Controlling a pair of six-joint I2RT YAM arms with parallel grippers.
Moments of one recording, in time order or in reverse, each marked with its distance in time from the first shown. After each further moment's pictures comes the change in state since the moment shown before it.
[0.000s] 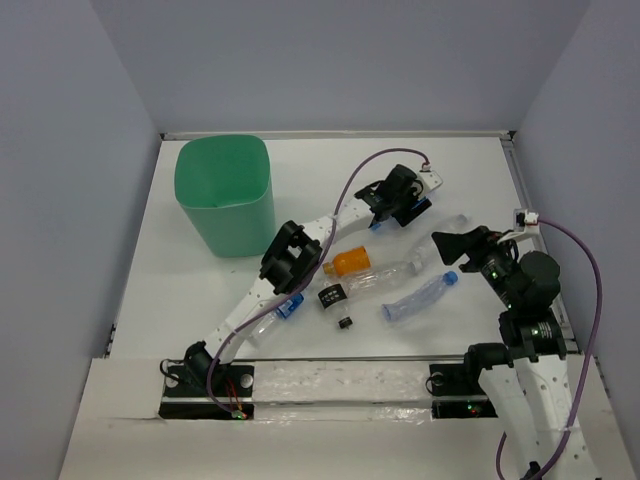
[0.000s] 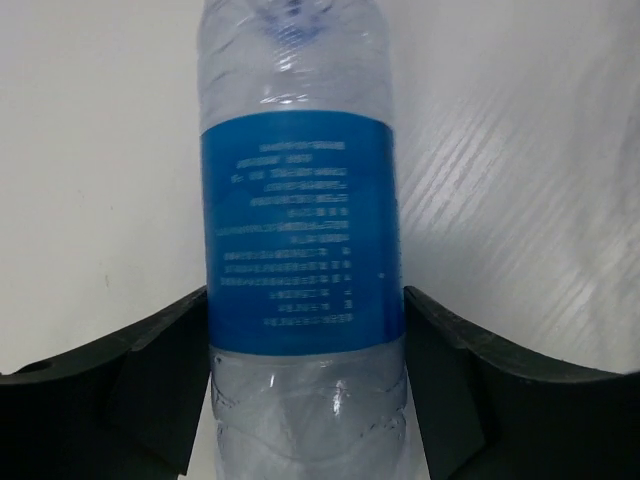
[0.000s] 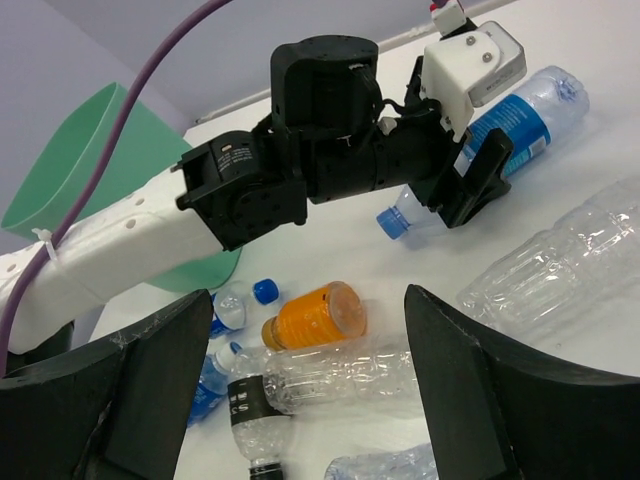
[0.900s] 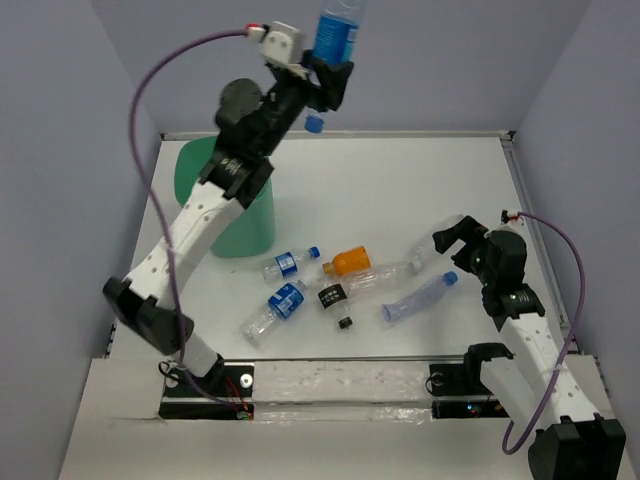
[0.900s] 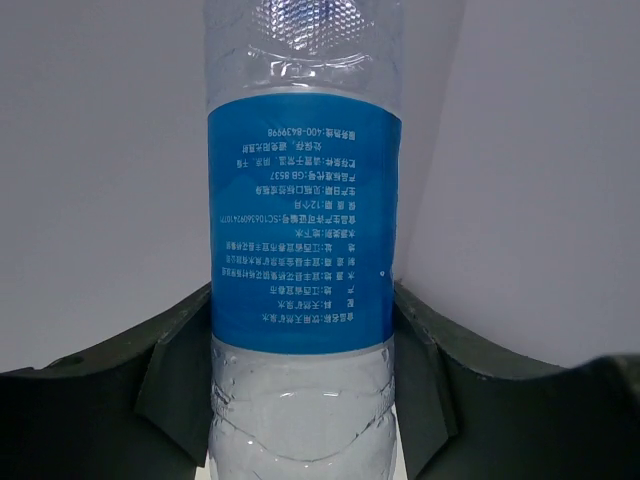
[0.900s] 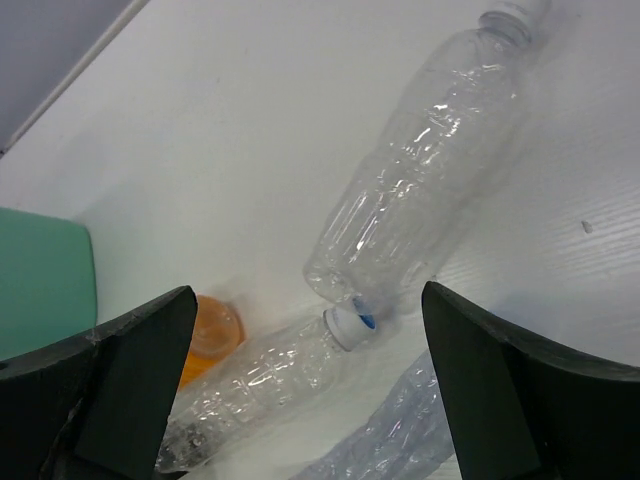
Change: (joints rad) left arm 0.195 -0.981 -0.500 0.381 0.035 -0.334; right arm 0.000 0.273 -0.092 0.043 0.306 0.070
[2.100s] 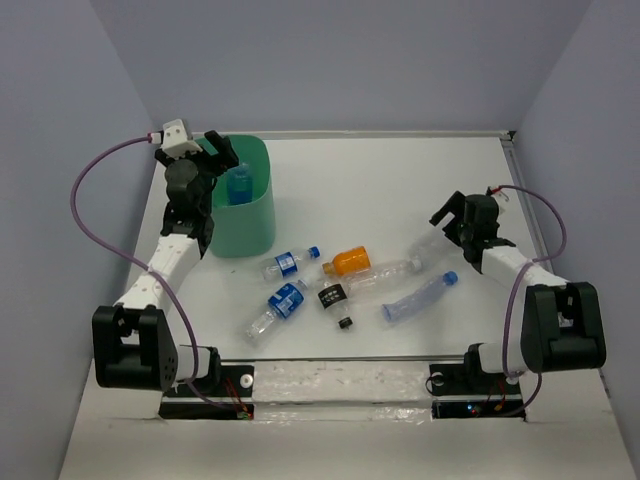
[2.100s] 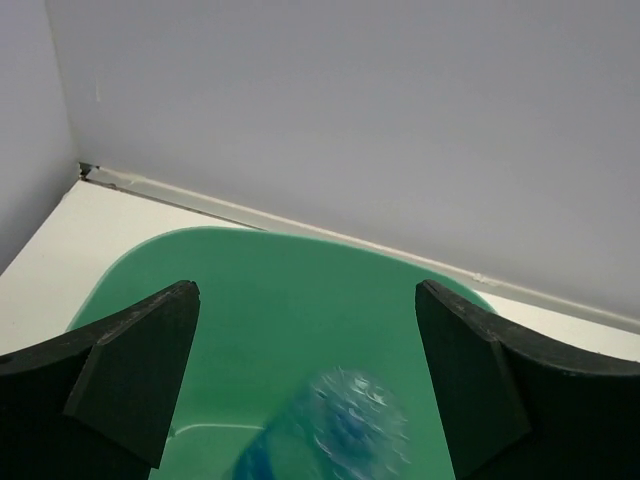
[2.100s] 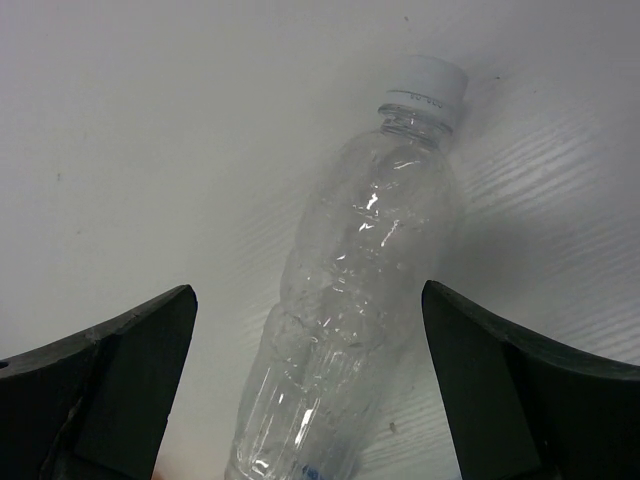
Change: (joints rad) left arm 0.559 -0.377 -0.977 0.422 -0.227 -0.219; right arm -0.016 0.653 0.186 0.249 0.206 0.029
